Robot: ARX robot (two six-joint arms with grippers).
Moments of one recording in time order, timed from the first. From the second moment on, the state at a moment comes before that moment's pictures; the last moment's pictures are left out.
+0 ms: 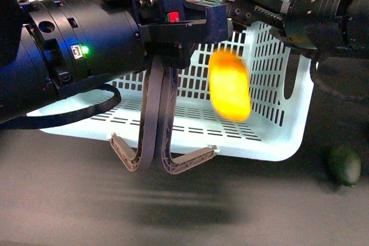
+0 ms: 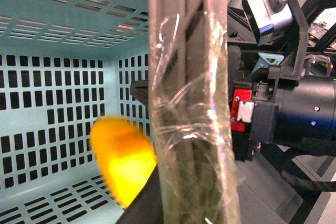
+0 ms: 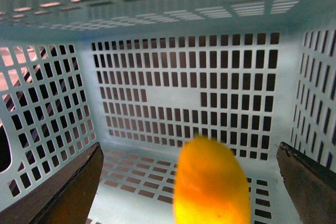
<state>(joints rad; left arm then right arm) -0.46 1.83 0.59 1.20 0.30 -0.28 0.34 1.82 0.80 0.62 -0.10 0.42</state>
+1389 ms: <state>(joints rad) -0.46 1.84 0.59 1.20 0.30 -0.29 0.30 0.63 0.17 0.33 0.27 0.39</state>
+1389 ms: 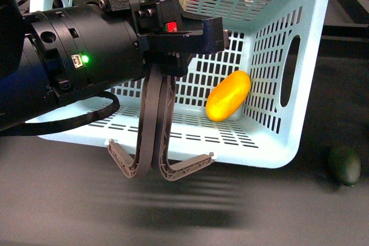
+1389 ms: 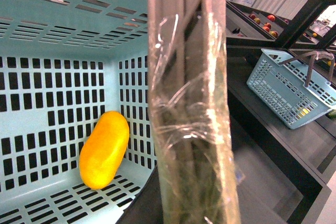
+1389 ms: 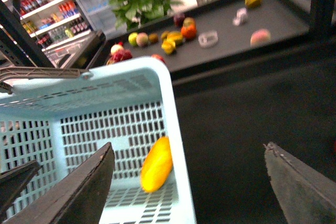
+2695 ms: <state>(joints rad) -0.46 1.84 0.59 1.20 0.30 -0.29 0.00 0.16 0.00 0.17 0.00 0.00</state>
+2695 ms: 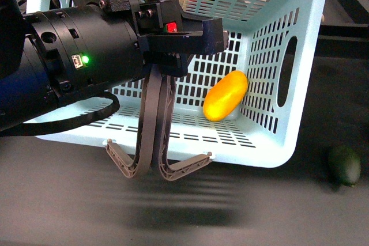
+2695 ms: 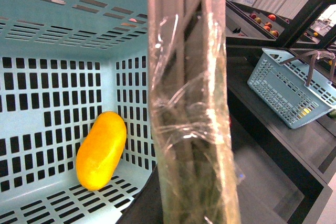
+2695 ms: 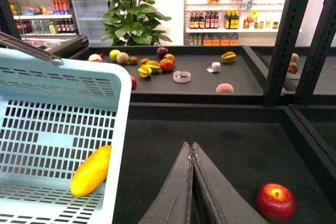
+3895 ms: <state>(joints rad) -0.47 1.87 0.62 1.17 0.07 -0.15 0.00 0.01 0.01 0.00 0.00 0.00</state>
